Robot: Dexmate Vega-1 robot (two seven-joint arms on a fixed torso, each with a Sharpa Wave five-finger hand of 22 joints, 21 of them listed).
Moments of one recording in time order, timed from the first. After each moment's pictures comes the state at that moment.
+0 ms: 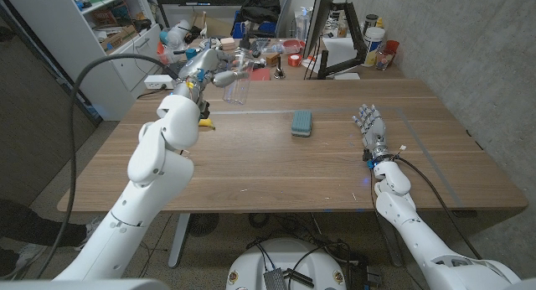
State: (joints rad) left arm 1.09 0.49 0.23 -2.41 0.83 0.60 -0.13; left_hand 0.86 0.02 0.32 -0.14 0.17 0.55 0.12 0.23 0.21 0.76 0.00 0.20 0.19 0.92 -0.08 0.20 0.18 0.90 -0.12 0.75 0.17; right arm -0.89 -0.20 -0.08 -1.02 0.57 0.55 0.23; right_hand 0.04 0.08 0.37 0.16 0.24 0.10 0.03 0.19 0.18 0.08 0.03 0.21 0.18 0.00 -0.04 0.18 0.18 0.02 -0.03 0.60 0.17
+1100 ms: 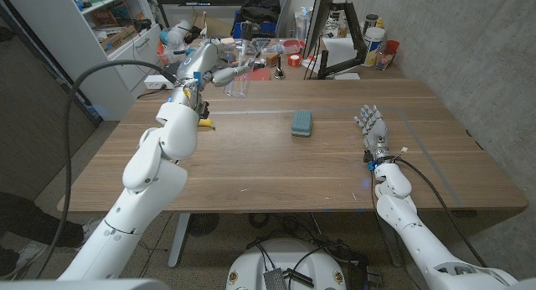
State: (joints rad) left arm 1.14 0.50 0.18 -2.38 0.78 0.42 0.02; left_hand 0.86 0.02 0.32 -0.14 0.17 0.55 0.12 0.23 0.21 0.76 0.00 0.20 0.19 0.92 -0.08 0.19 0.18 0.89 -0.12 0.75 0.17; right arm -0.94 -0.20 -0.07 -1.10 0.56 0.54 0.19; right_hand 0.04 0.08 0.37 0.16 0.24 0.10 0.03 0.19 0.18 0.08 0.03 0.21 0.18 0.00 -0.04 0.18 0.18 0.02 -0.03 0.58 0.17
